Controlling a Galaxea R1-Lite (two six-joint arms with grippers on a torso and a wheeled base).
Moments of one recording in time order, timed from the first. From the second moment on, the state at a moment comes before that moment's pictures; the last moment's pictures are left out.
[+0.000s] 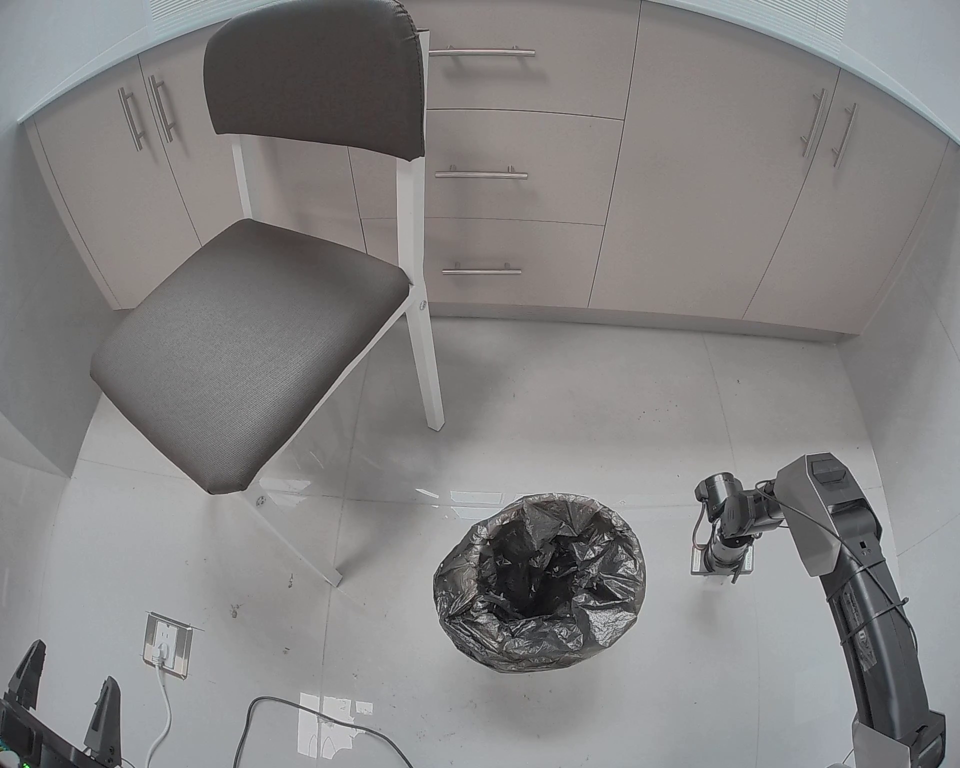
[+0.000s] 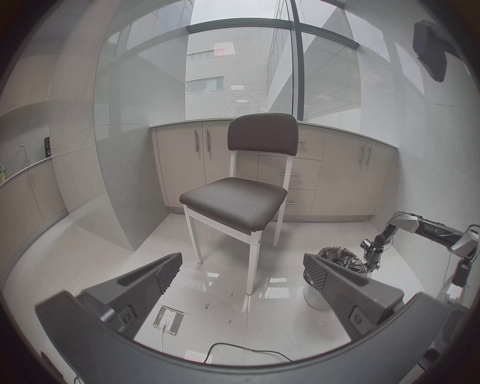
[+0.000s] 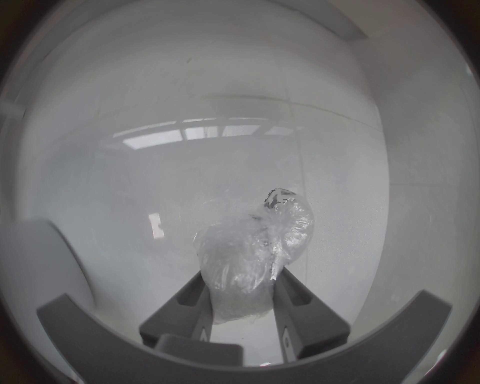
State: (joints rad) left arm 0.00 0.02 -0.02 0.01 -0.01 -0.03; right arm 0.01 3.01 -2.00 0.23 -0.32 0.24
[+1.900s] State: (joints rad) left arm 0.00 0.02 -0.02 0.01 -0.01 -0.03; right arm 0.62 2.46 -2.00 0.53 -0.36 0.05
